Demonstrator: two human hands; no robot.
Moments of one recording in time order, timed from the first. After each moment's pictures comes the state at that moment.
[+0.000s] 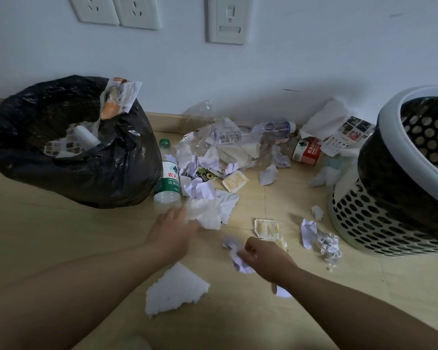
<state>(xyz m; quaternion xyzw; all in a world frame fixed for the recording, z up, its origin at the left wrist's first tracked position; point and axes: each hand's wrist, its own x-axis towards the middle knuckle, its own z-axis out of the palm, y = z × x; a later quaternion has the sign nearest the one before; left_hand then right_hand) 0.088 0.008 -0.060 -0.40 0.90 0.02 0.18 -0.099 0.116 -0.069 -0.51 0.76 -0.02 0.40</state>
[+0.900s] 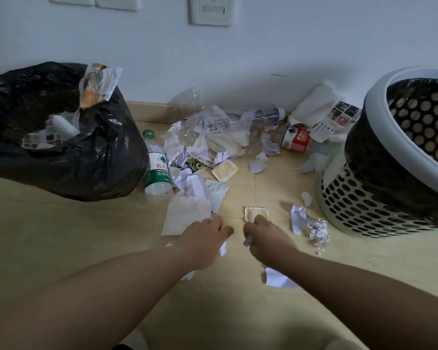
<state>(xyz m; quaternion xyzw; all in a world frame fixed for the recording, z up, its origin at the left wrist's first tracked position) 0.036 0.049 -0.070 -0.26 0.94 0.11 0.17 -0.111 0.122 -0.057 -0.63 0.74 0.03 0.23</state>
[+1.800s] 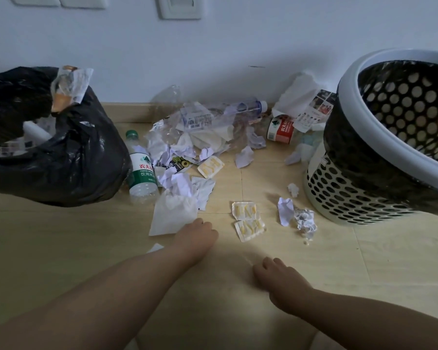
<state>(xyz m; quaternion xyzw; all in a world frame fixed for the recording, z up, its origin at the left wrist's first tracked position) 0.015 0.053 -0.077 -0.25 0.93 0.06 0.28 -0.129 0.207 -0.091 -0.64 0.68 0.19 0.28</state>
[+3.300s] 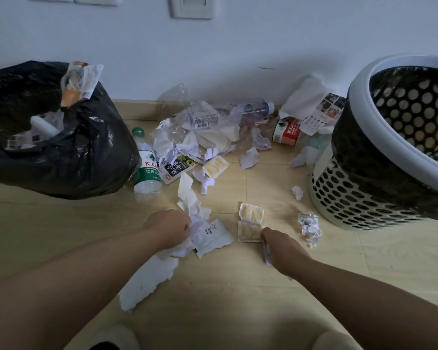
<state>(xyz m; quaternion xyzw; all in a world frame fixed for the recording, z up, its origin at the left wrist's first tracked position) 0.056 0.011 -0.076 -0.41 0.87 0.13 0.24 -0.147 0.157 -0.082 -0.50 0.79 0.08 0.34</state>
